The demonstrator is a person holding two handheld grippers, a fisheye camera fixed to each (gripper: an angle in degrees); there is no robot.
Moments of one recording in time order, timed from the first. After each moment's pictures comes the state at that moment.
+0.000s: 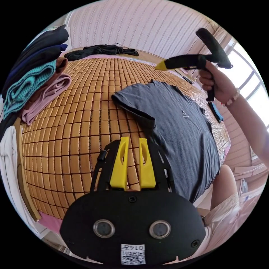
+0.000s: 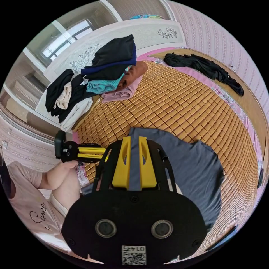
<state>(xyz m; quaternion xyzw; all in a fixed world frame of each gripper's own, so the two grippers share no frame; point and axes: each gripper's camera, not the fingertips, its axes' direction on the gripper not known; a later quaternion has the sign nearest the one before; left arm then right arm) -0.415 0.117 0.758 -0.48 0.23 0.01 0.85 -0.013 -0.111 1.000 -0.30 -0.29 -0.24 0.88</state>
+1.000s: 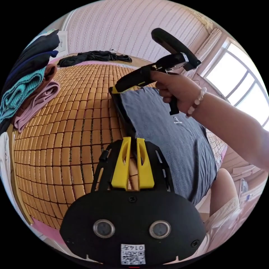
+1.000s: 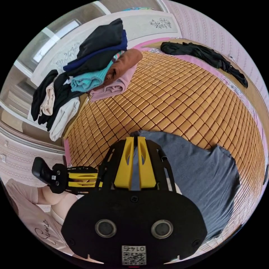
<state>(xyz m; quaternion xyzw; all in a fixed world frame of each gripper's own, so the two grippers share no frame) -0.369 0.110 0.763 -0.43 0.27 0.01 0.86 -0.014 -0.150 1.040 -0.31 -0.31 -0.18 0.88</state>
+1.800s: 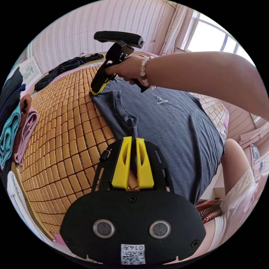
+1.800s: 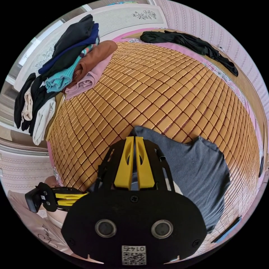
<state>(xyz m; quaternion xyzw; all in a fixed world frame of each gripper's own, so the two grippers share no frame) -0.266 0.113 0.754 -0.45 0.29 0.15 0.83 0.023 -0.186 1.024 -0.36 -0.22 -0.20 0.88</state>
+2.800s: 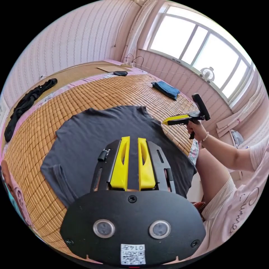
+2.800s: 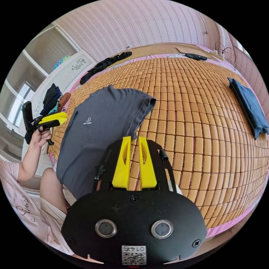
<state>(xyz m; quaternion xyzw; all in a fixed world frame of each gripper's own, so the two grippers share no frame) 0.005 0.012 0.817 -0.41 0.46 0.20 0.76 0.481 -0.050 0.661 -0.24 -0.15 0.09 0.96</state>
